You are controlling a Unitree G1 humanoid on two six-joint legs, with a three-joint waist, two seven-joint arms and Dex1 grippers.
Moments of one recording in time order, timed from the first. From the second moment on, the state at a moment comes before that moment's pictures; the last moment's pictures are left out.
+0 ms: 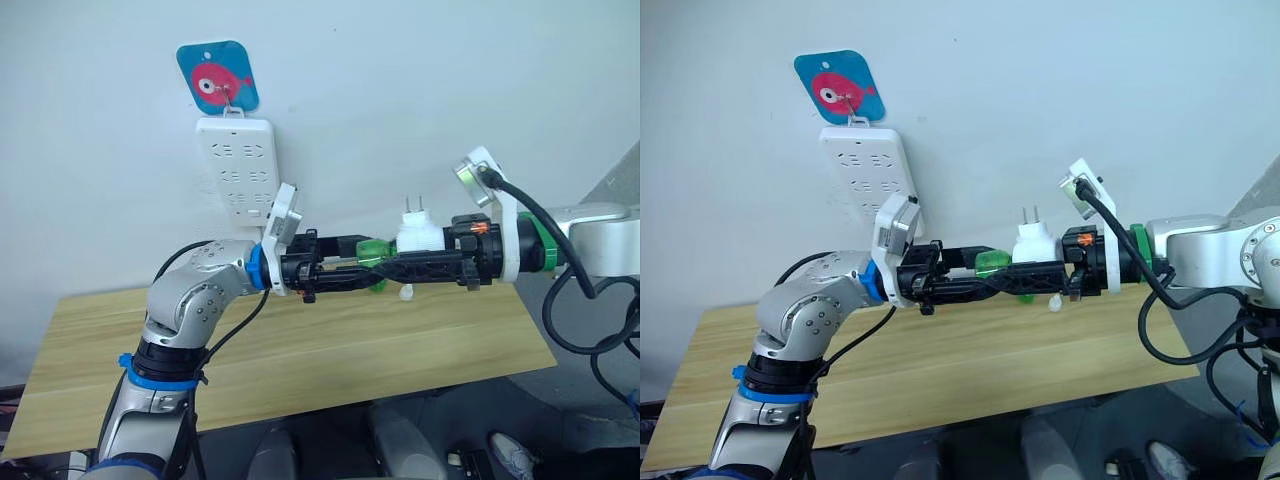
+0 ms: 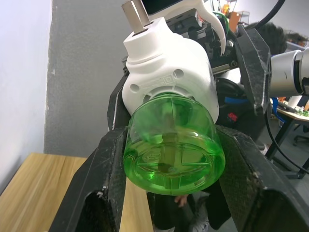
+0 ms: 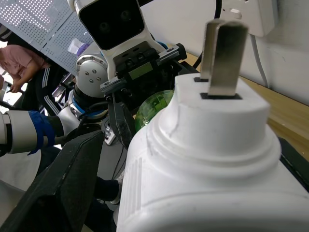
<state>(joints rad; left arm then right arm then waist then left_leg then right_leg) -0.55 0.42 -0.06 -0.23 -0.77 0.70 -1.08 -0.85 -0.96 0.11 -0.24 1.84 1.26 0.16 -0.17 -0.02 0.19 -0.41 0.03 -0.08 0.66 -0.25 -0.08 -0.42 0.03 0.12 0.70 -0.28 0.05</state>
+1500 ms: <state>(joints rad) -0.48 0.29 0.03 -0.19 -0.94 0.74 -0.89 -0.80 -1.10 0.03 -0.37 1.82 1.34 0.46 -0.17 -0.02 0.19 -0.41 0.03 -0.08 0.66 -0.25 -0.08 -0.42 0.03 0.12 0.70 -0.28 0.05</state>
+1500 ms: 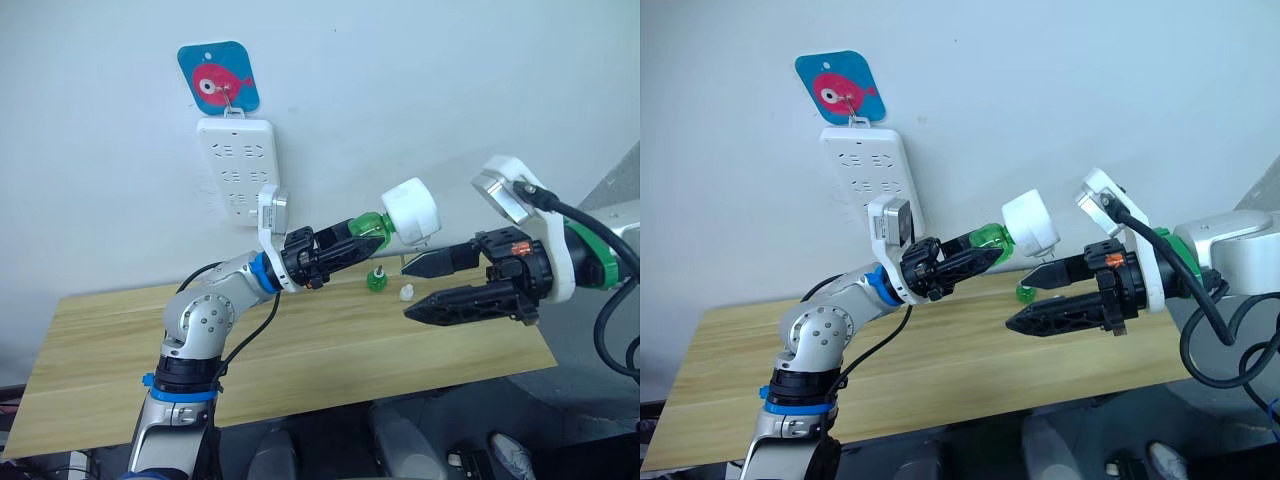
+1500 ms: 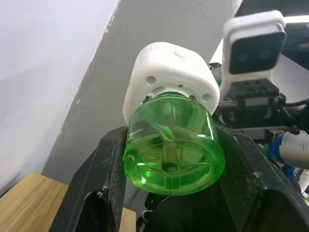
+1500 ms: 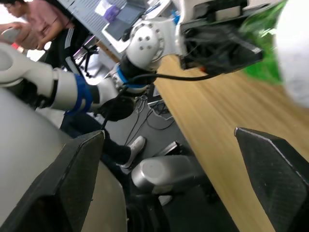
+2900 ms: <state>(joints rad) -0.56 0.43 0.08 -0.17 -1.08 0.95 -0.97 -0.68 -0.97 -0.03 -0.45 1.14 1.15 0.78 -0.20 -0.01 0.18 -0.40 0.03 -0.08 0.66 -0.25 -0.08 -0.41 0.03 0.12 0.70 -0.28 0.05</state>
